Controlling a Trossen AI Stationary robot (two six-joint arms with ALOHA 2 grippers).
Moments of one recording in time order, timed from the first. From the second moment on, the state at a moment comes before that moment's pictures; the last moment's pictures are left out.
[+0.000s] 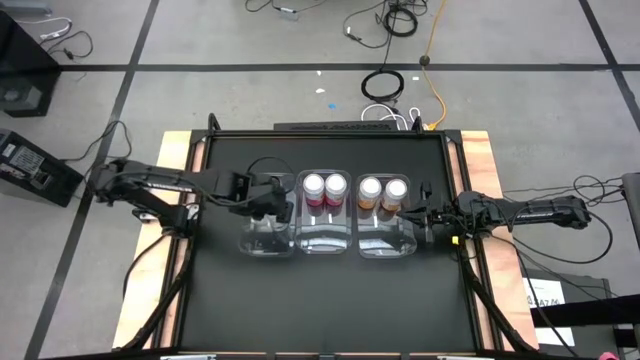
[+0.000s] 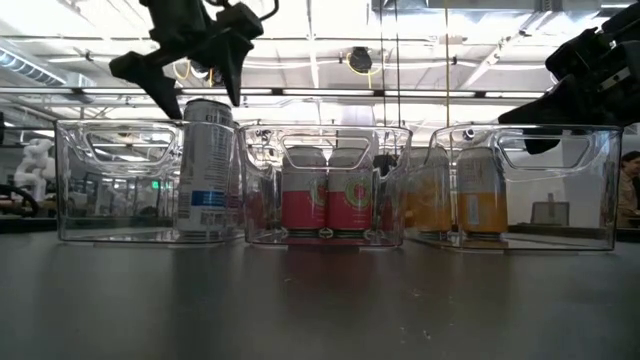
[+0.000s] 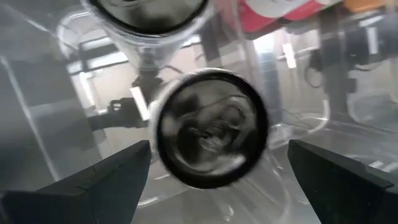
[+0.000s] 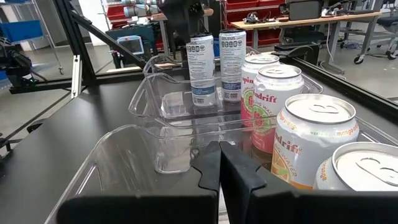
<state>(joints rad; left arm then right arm) -0.04 1.41 1.19 -1.01 -0.13 -1.34 0.03 0.17 0.01 0.03 0.07 0.12</state>
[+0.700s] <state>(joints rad) 0.01 1.44 1.19 -1.03 -0.15 -1.27 0.03 0.17 0.01 0.03 0.07 0.12</state>
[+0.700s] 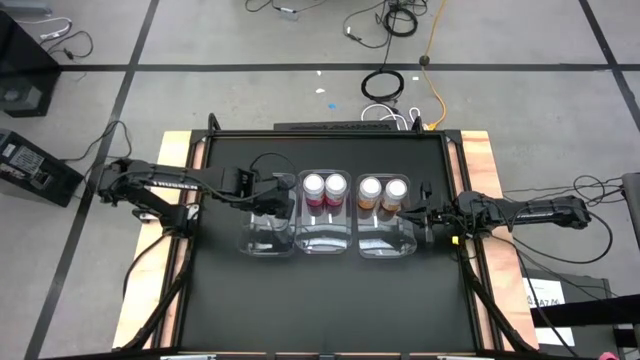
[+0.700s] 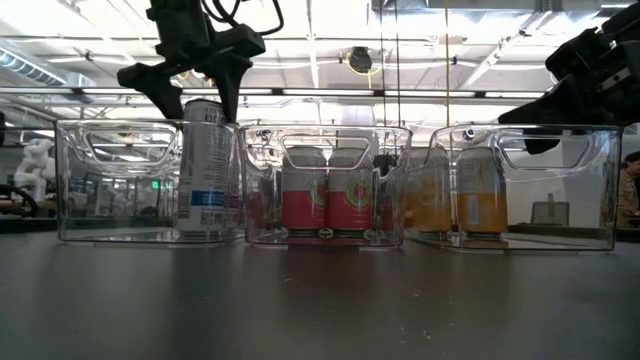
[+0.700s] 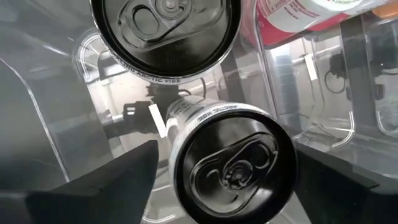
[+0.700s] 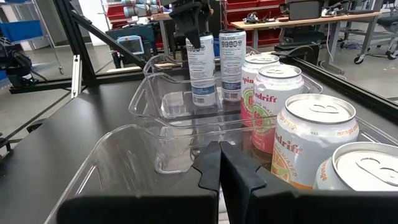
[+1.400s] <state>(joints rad) 0.01 1.40 1.19 -1.10 -0.11 -1.22 0.03 0.17 0.01 0.03 0.07 0.12</state>
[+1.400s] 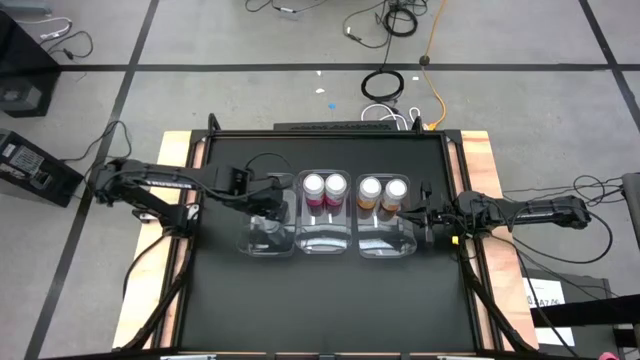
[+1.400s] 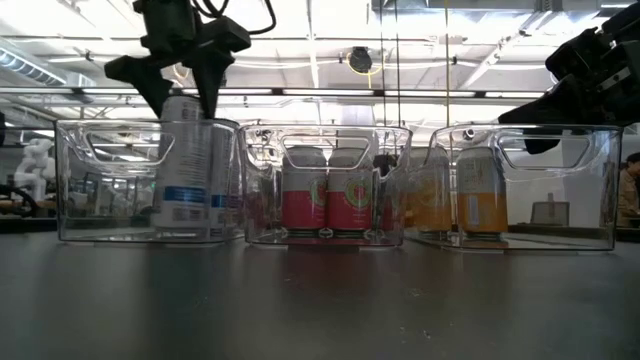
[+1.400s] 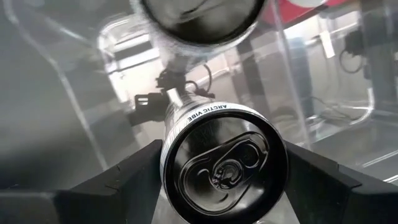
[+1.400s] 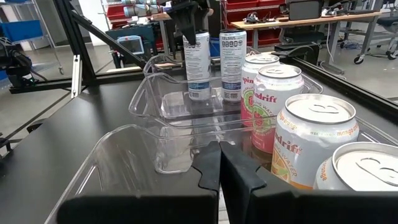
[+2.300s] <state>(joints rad) 0.24 1.34 1.19 -1.18 -0.20 -0.94 0.03 0.17 0.01 0.03 0.07 0.12</state>
